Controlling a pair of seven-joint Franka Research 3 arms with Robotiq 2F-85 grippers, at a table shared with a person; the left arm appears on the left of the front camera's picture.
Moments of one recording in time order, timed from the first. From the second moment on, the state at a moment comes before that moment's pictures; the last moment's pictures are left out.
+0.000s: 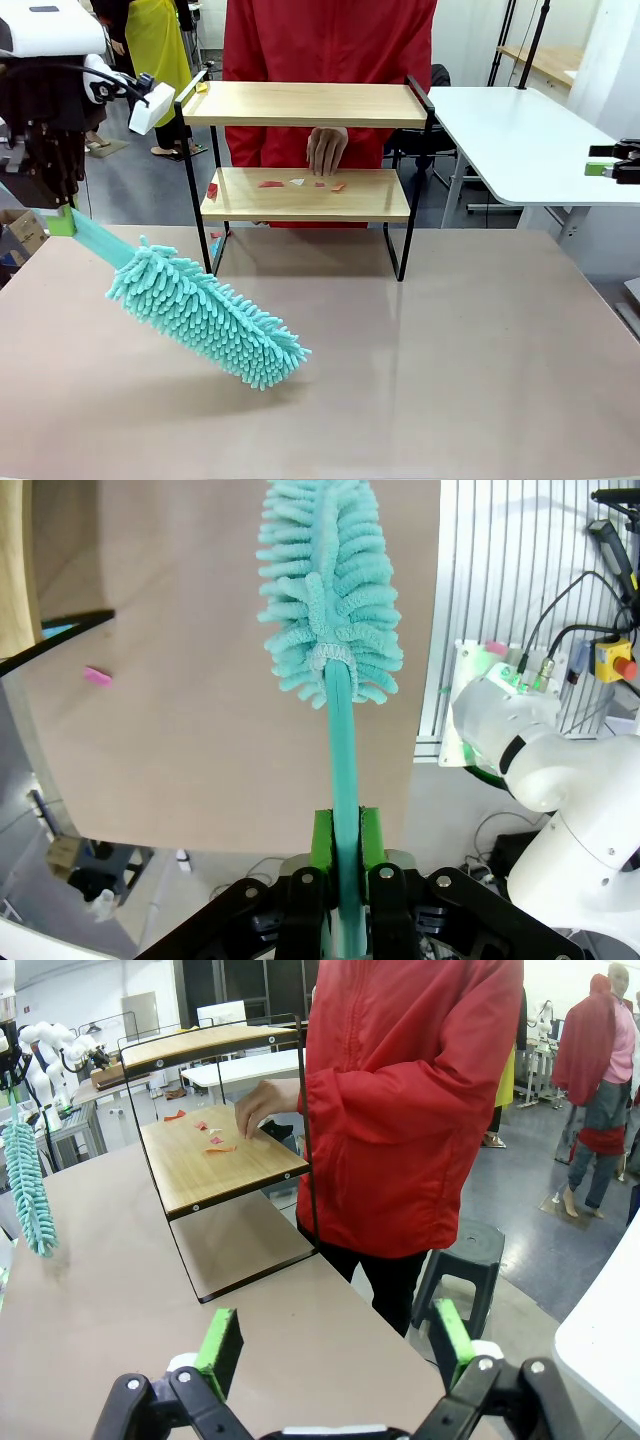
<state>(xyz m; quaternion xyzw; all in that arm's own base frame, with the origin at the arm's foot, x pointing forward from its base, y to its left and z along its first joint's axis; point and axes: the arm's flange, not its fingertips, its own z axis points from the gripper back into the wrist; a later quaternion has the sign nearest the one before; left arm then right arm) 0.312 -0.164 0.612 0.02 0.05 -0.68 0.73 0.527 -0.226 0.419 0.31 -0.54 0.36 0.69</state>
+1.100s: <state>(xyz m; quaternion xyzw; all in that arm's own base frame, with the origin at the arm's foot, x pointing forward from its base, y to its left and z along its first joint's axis) 0.285 -0.274 0.620 -0.11 -0.09 -0.45 0.88 0.527 -0.226 0.419 0.31 -0.54 0.36 0.69</state>
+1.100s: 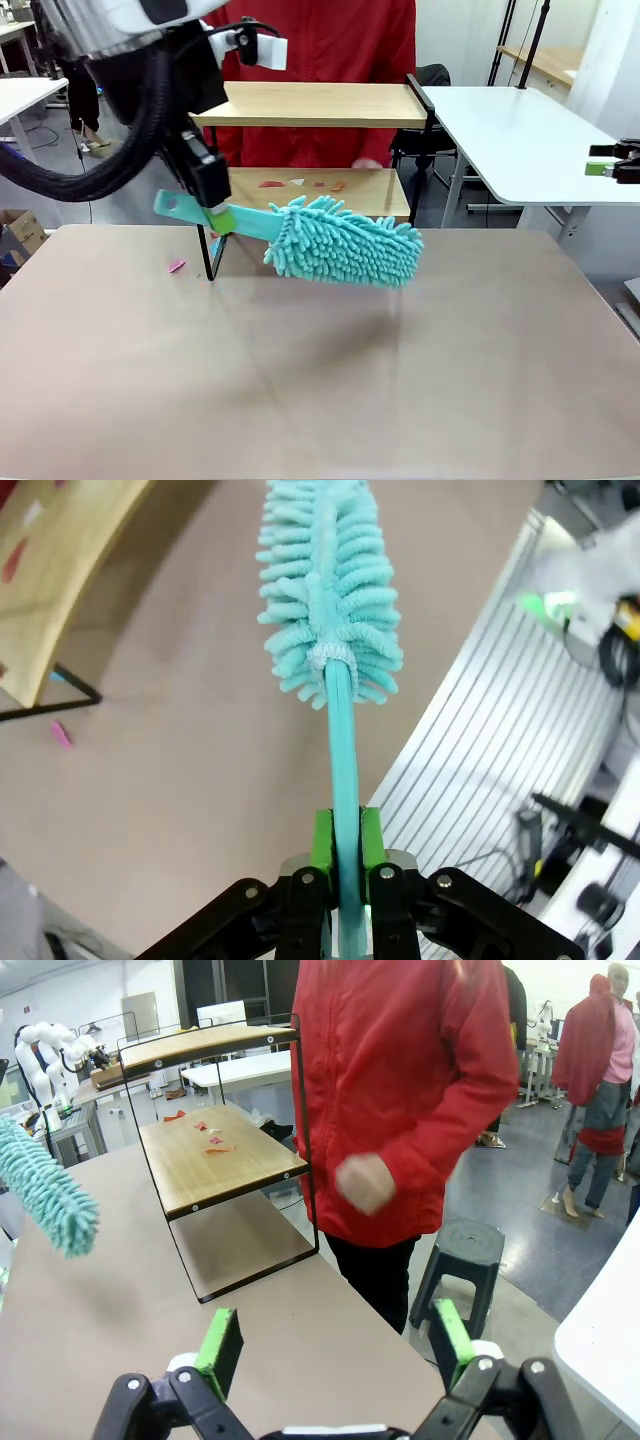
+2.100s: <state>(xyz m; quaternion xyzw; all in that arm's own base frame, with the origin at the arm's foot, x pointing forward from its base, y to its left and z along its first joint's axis) 0.316 -0.330 0.611 -0.14 -0.21 -0.24 0.94 0.527 -0.226 0.419 0.31 -0.54 0.36 0.69</state>
